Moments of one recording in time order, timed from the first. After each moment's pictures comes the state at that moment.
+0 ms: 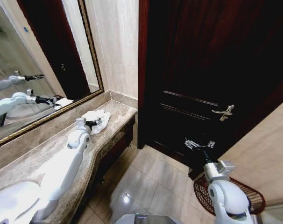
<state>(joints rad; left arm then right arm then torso) 0.81 -0.99 -0.44 -1.59 -0.63 0.56 -0.32 -1.51 1.46 0.76 2.26 0.20 -0.25 -0.09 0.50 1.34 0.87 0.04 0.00</state>
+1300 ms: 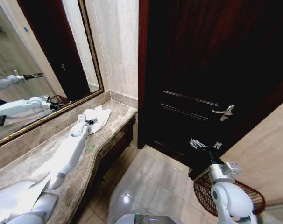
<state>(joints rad) 0.58 -1.01 -0.31 -1.20 -0.62 0.49 -0.30 -1.53 1.48 0.77 2.31 0.21 -0.24 -0.04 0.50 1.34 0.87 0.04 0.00</state>
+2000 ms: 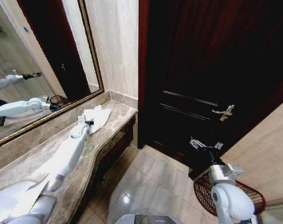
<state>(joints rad) 0.60 -1.00 -0.31 -1.22 -0.62 0.46 -0.27 -1.55 1.49 0.77 2.33 0.20 -0.24 -0.04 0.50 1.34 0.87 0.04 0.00</state>
